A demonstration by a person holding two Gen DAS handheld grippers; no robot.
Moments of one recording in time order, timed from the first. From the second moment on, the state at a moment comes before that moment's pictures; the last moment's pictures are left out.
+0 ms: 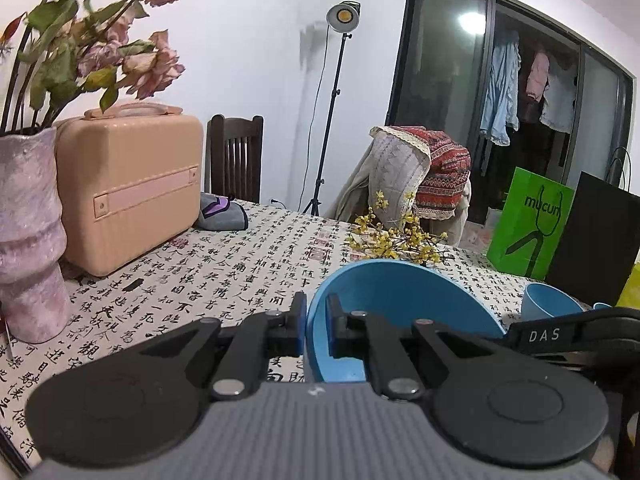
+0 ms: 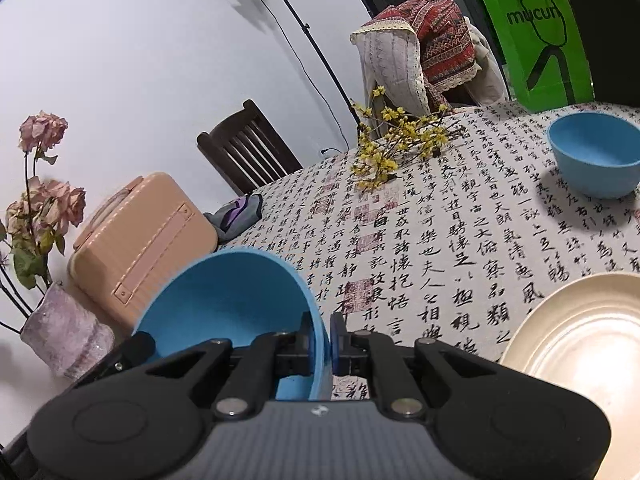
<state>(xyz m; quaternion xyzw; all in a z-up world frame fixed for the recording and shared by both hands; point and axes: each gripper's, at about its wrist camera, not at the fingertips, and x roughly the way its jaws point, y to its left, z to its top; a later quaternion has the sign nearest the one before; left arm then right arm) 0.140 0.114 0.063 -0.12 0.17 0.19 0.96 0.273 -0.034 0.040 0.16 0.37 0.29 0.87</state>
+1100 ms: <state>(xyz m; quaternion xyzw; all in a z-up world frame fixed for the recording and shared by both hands) 0.104 0.159 0.037 -0.13 0.11 0.19 0.97 0.247 0.012 0.012 0.18 0.34 0.31 0.87</state>
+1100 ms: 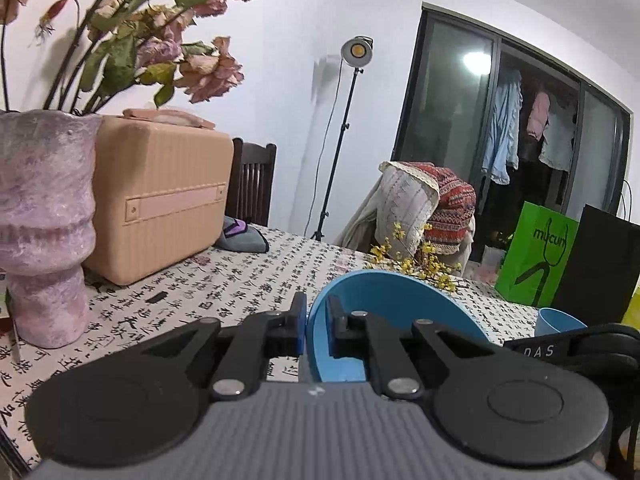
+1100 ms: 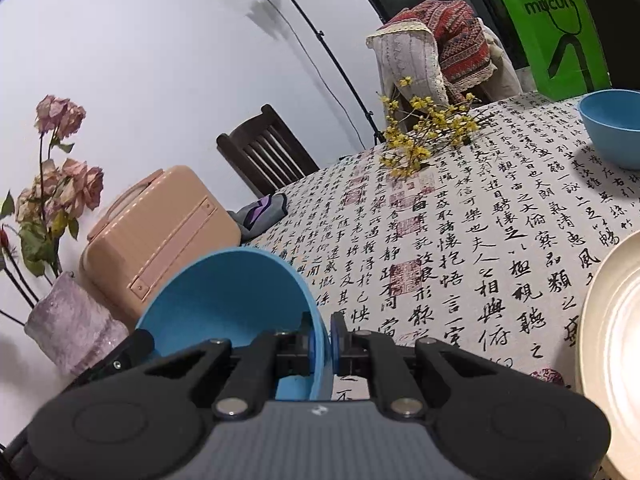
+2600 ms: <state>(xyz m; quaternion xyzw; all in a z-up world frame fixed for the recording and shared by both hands) 0.048 0.186 -0.001 -0.21 0.11 0.24 0.94 0.216 0.046 -0.019 0.14 0.38 0.36 0.84</state>
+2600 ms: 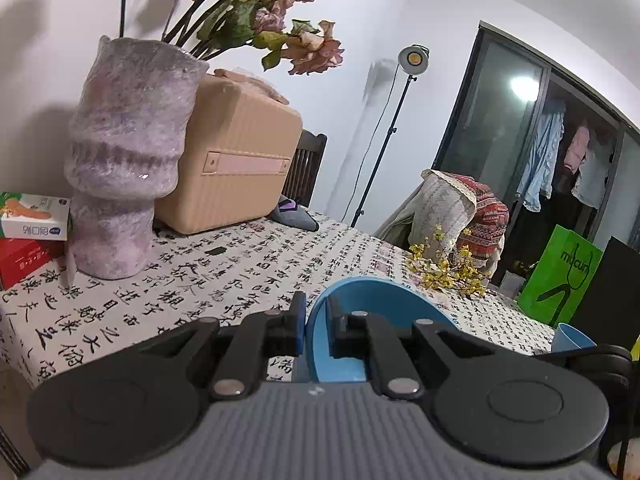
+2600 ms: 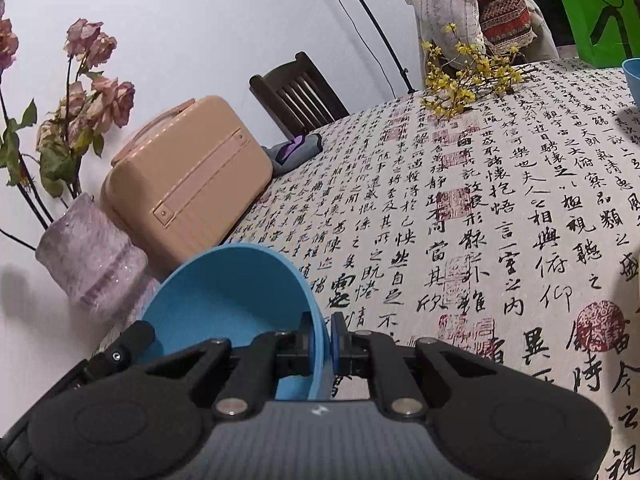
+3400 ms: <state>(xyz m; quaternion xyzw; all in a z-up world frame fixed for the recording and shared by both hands) 0.044 0.202 -0.020 -0.25 0.14 0.24 0.93 0.214 0.057 -0.039 0.12 0.42 0.36 0.82</state>
